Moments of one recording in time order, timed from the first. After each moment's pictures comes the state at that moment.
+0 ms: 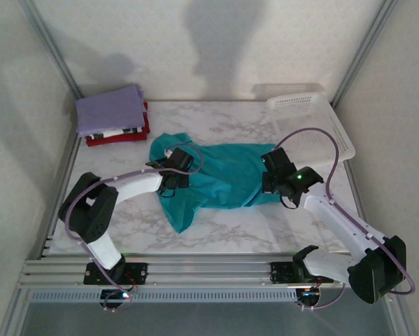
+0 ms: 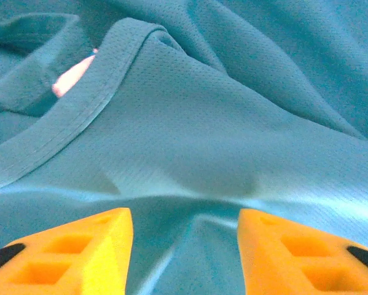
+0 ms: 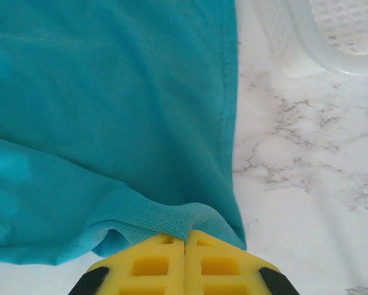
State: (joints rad) left arm -0.58 1.68 0.99 -0.42 -0.25 -0.58; right arm 0.56 1.15 0.96 -0.88 0.31 0.46
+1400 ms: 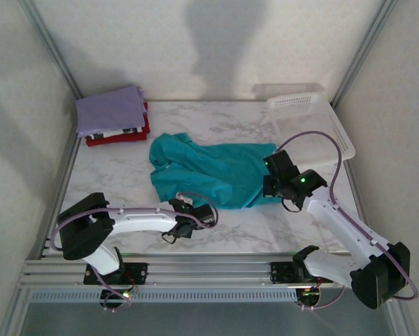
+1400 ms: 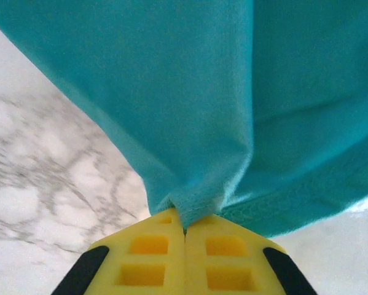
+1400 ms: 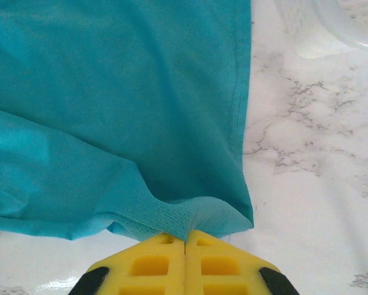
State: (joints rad) left arm -1.08 1.59 0.88 -0.89 -0.43 -0.97; right arm 0.56 1.10 0.95 -0.93 0.26 0.46
